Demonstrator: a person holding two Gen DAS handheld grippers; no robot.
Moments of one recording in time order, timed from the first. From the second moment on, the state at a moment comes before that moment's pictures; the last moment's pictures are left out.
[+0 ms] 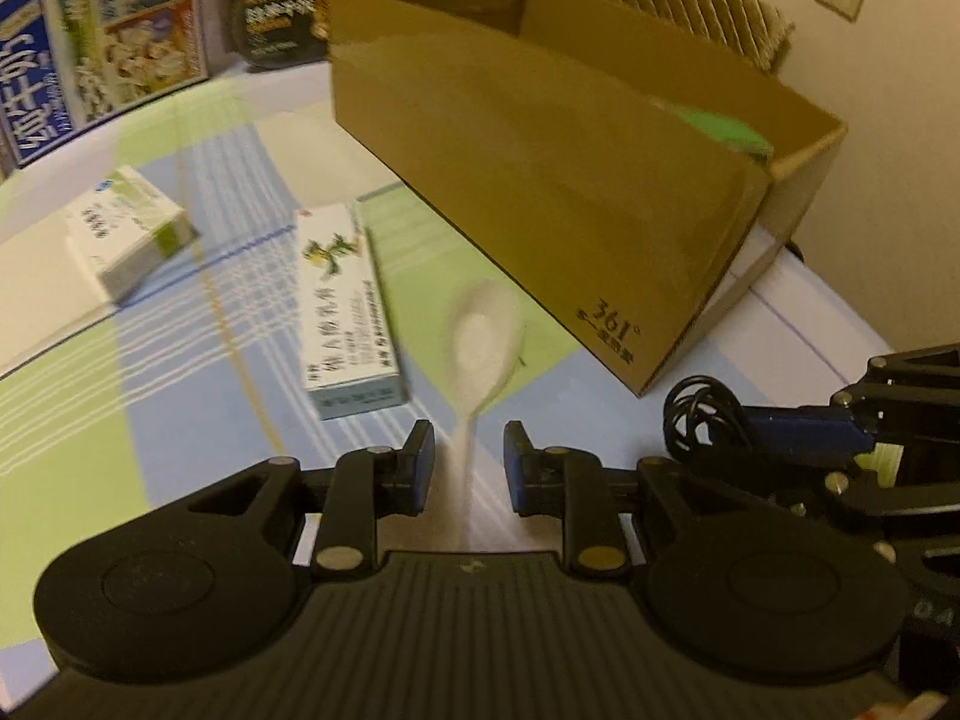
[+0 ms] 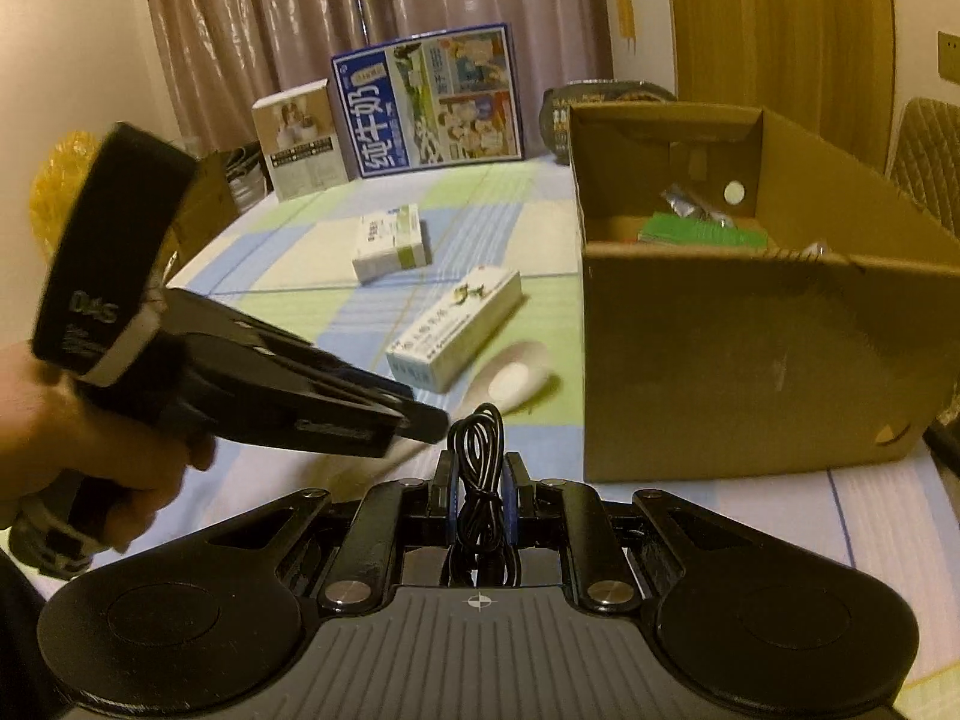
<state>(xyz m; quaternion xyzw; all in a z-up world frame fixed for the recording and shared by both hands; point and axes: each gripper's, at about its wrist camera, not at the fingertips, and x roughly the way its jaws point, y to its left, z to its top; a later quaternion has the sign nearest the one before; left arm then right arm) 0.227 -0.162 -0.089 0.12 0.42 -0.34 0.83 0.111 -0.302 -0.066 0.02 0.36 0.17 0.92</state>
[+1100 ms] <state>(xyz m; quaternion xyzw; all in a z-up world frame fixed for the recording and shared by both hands) 0.207 -0.125 -0.047 0.11 0.40 -0.30 0.86 0.109 -0.290 -0.047 0.02 0.32 0.19 0.93</state>
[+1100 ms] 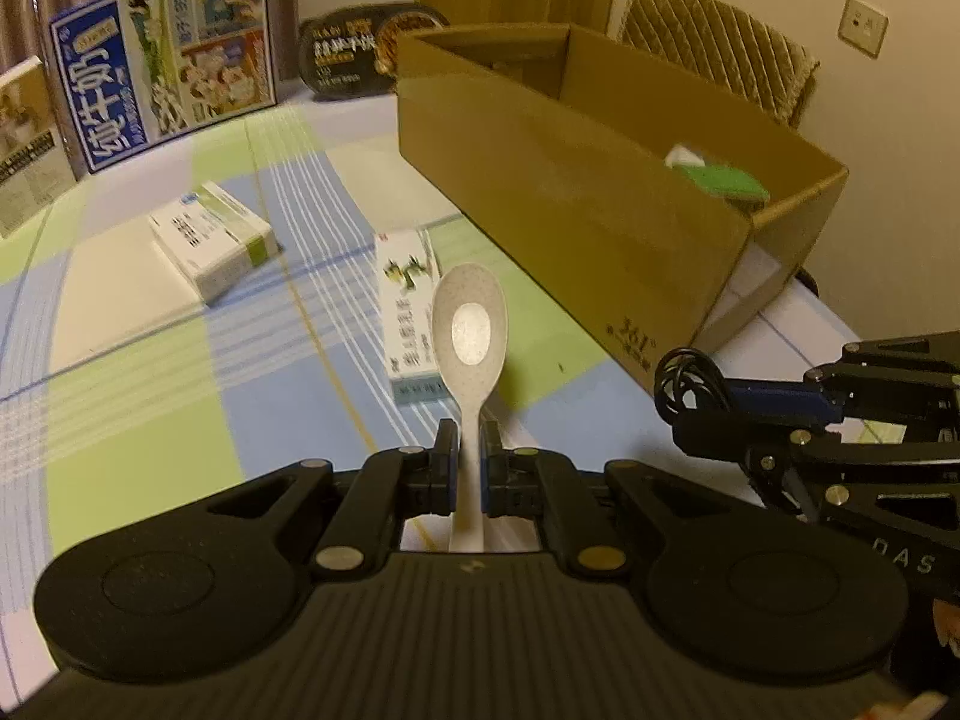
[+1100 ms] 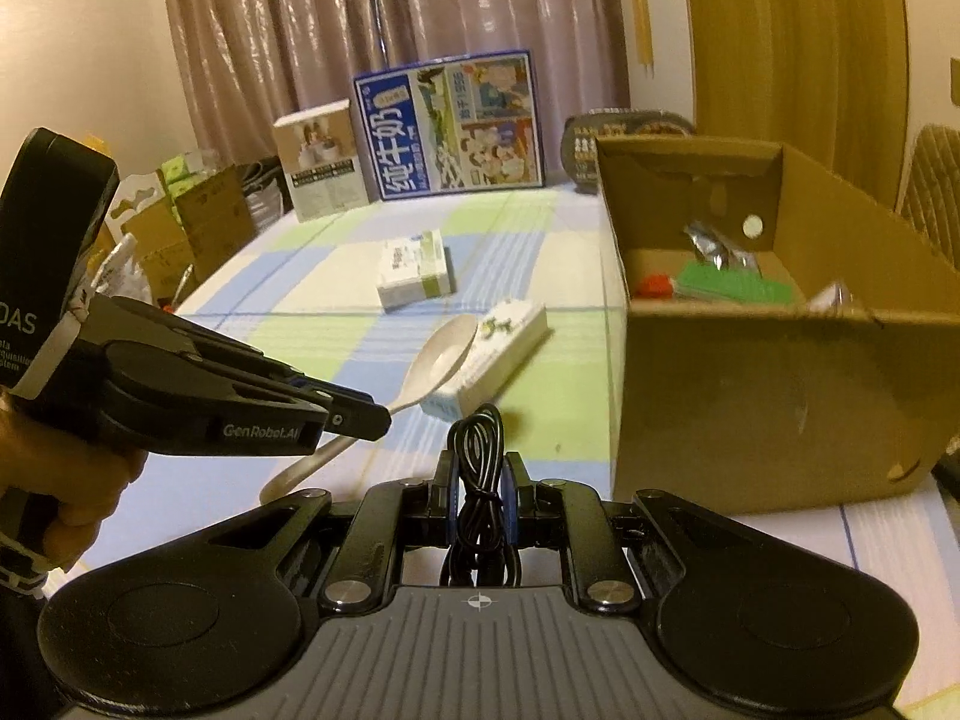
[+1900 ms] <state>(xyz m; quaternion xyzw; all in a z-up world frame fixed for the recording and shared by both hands) 0.238 -0.211 0.054 0.09 0.32 -0.33 0.88 0.164 -0.365 0.055 0.02 0.20 0.12 0.97</state>
